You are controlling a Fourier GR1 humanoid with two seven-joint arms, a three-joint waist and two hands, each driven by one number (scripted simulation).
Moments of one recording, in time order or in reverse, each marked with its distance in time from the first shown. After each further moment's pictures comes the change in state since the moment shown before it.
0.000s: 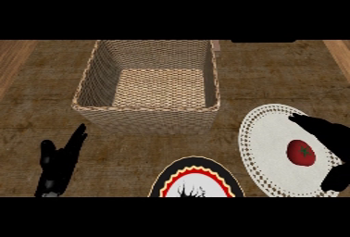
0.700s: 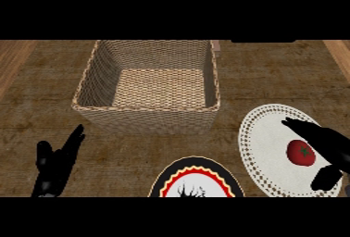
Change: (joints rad) left arm 0.015 -0.008 0.027 -0.023 -0.013 -0.028 0.018; right arm -0.006 0.080 0.010 0.113 0.105 -0.058 -0.065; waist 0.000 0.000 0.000
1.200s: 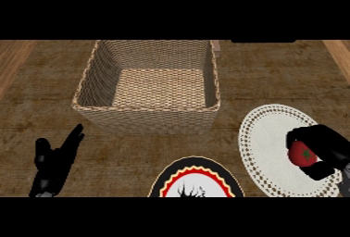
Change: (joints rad) left arm -0.008 -0.003 0.021 -0.005 -0.005 -0.021 0.034; right arm -0.035 0.021 0.028 0.080 0.135 -0.123 -0.110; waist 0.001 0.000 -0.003
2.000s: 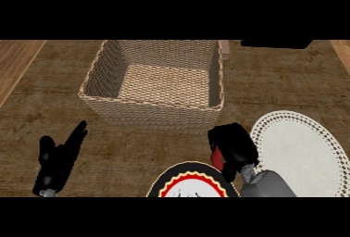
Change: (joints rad) left arm -0.021 -0.010 -0.007 -0.005 -0.027 -0.020 -0.005; right arm -0.098 0.484 0.264 -0.144 0.238 -0.010 0.465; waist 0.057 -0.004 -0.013
